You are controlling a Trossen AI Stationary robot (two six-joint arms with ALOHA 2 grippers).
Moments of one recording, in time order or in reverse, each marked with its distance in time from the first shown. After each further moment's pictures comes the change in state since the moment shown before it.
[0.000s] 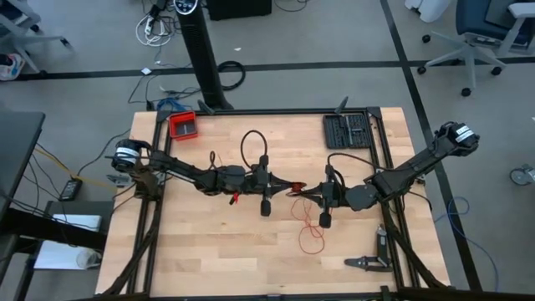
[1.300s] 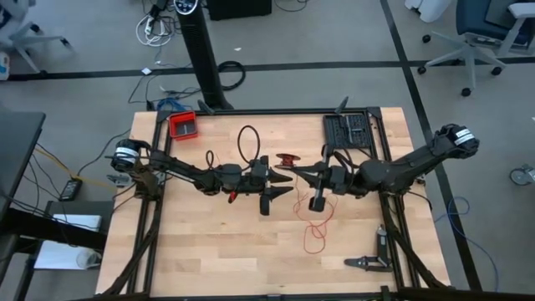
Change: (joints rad) left arm -0.002 -0.002 0.005 0.091 0.029 -0.234; right arm -0.119 0.044 0.113 0.567 -0.097 -0.508
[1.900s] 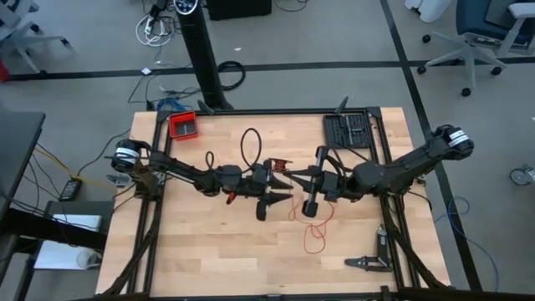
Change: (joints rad) left arm -0.011 0.000 0.000 0.011 0.109 0.027; right arm 0.019 0.089 0.119 -0.042 0.008 -0.107
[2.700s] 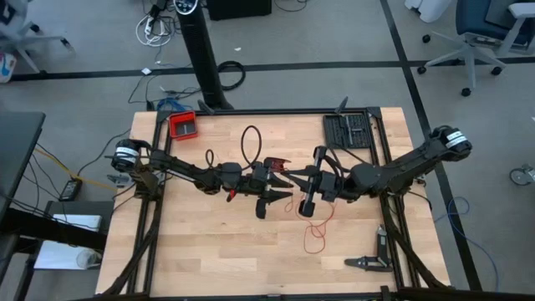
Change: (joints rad) left arm 0.022 0.000 0.000 0.006 0.042 0.001; right arm -0.009 0.034 0.001 0.061 0.003 0.007
